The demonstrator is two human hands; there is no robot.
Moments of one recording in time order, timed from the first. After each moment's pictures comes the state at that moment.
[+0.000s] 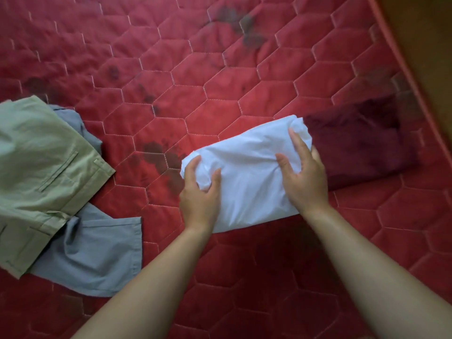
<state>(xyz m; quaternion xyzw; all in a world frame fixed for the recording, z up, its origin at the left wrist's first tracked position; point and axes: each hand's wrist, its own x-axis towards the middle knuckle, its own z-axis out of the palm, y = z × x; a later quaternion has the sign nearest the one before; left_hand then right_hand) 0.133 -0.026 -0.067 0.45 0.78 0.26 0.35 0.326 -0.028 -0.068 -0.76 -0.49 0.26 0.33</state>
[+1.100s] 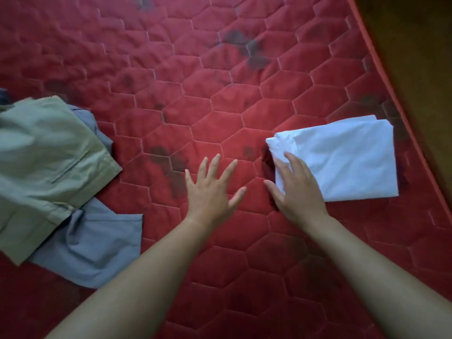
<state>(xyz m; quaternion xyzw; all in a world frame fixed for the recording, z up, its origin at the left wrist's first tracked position) 0.141 -0.017 -0.046 0.77 0.62 -0.06 0.13 0.333 -0.035 -0.033 -0.70 -0.67 0.24 0.09</state>
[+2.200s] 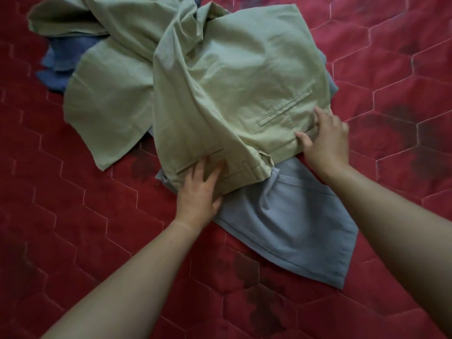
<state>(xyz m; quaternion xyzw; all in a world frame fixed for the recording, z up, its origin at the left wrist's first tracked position) -0.380 -0.088 -0.127 0.66 0.72 -0.05 0.18 -0.136 0.044 -0.143 -0.71 -0.64 0.25 0.13</state>
